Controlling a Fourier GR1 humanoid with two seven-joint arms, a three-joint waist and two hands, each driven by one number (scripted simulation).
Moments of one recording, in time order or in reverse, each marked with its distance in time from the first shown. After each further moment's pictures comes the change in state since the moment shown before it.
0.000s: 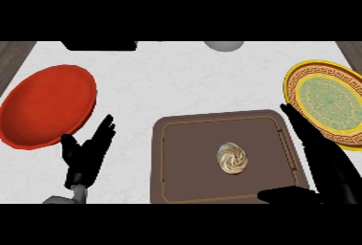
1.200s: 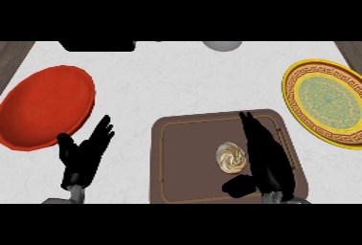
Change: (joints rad) left arm 0.020 -0.050 0.078 -0.027 -0.071 -0.061 0.051; right arm -0.052 0.291 0.124 0.291 0.287 0.064 0.056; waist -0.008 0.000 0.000
